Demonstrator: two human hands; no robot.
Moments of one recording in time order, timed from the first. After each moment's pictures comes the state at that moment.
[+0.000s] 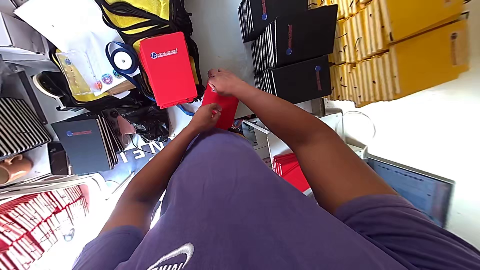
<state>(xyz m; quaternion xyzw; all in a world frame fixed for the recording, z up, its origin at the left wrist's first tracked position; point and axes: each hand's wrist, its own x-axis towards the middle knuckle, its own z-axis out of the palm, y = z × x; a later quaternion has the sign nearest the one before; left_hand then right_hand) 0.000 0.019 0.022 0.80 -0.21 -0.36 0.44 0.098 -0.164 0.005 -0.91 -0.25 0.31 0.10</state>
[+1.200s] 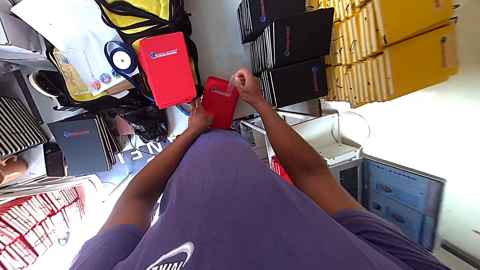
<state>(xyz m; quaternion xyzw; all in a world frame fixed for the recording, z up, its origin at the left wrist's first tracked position) -0.017 0.020 -0.007 0.89 -0.01 -0.32 0.32 0.031 -0.226 0.023 -0.90 0.07 0.09 0.42</state>
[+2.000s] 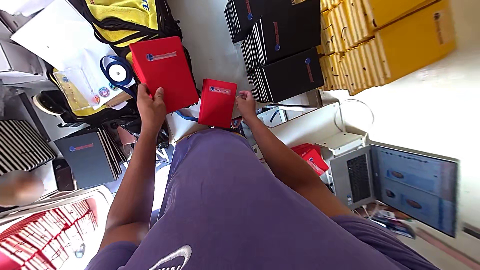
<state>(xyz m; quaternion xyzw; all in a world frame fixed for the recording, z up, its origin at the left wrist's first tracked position) 0.059 0.114 0.093 0.85 0.09 -0.12 0.51 -0.039 -0.202 0.005 -0.72 0.42 0.09 0.55</state>
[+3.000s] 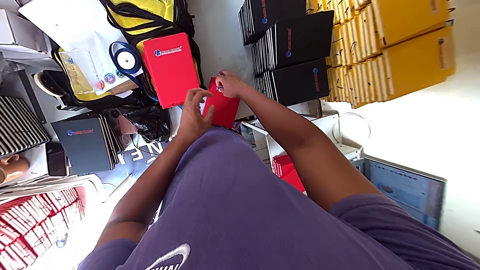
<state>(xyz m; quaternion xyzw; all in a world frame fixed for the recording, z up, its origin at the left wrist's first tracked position) -0.002 0.056 0.113 0.83 -0.14 -0.14 0.52 0.085 -0.184 -0.013 -0.93 -0.14 0.31 0.17</state>
